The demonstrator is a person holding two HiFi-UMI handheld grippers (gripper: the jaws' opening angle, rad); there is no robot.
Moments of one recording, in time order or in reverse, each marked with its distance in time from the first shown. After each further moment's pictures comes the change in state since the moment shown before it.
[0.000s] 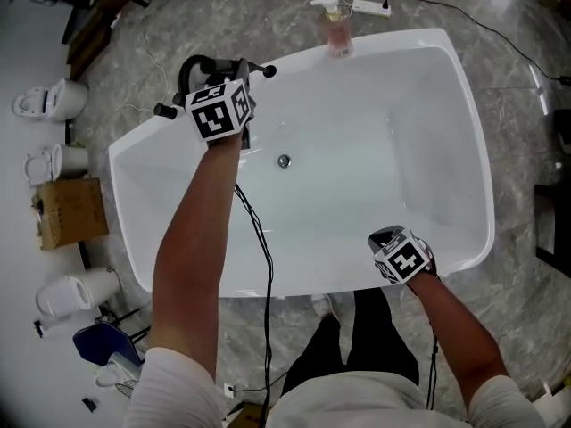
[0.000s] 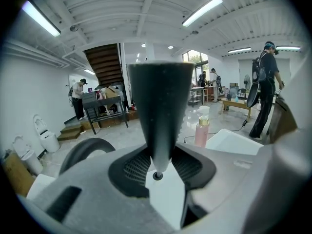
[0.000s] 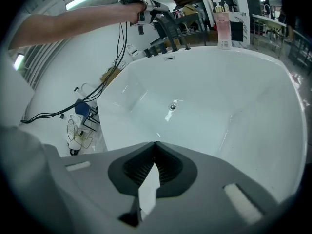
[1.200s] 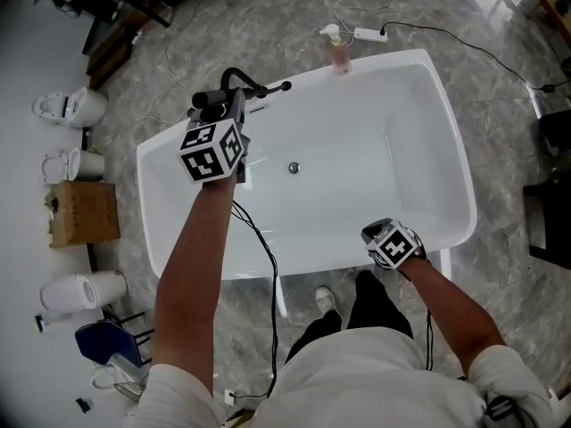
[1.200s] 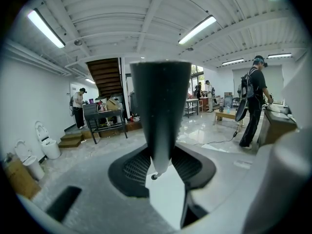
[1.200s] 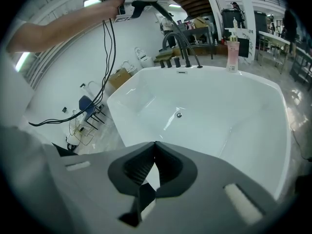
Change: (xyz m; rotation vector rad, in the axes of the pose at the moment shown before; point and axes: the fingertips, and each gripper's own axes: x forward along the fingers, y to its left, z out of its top) left arm -0.222 -0.017 0.094 0.002 -0.116 -0.031; right arm -0.070 0.084 0.002 -0.106 -0.076 -0.019
